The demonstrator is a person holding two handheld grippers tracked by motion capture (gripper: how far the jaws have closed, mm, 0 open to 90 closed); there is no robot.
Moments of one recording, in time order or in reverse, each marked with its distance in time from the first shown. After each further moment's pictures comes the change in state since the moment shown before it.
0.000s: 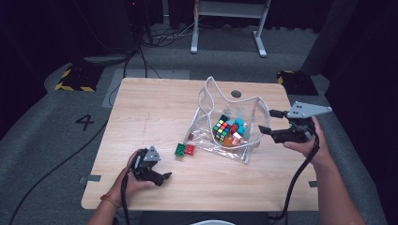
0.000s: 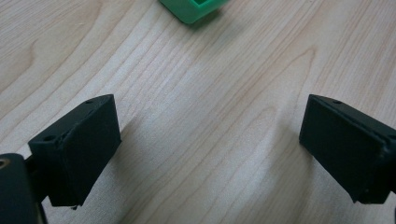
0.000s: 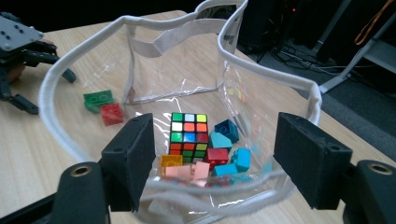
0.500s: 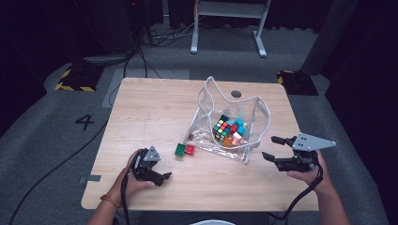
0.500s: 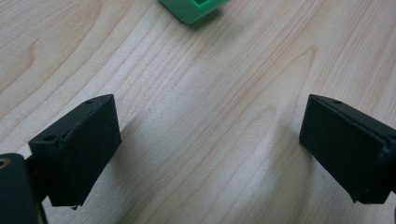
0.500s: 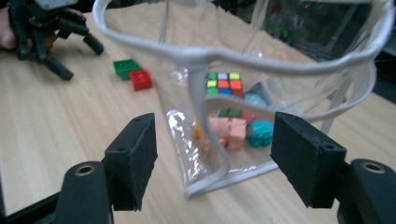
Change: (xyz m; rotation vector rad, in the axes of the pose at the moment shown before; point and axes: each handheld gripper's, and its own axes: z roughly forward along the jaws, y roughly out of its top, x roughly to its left) left arm 0.000 0.000 0.000 0.002 0.000 0.002; right arm 0.036 -0.073 -0.014 -0.035 0.037 0.018
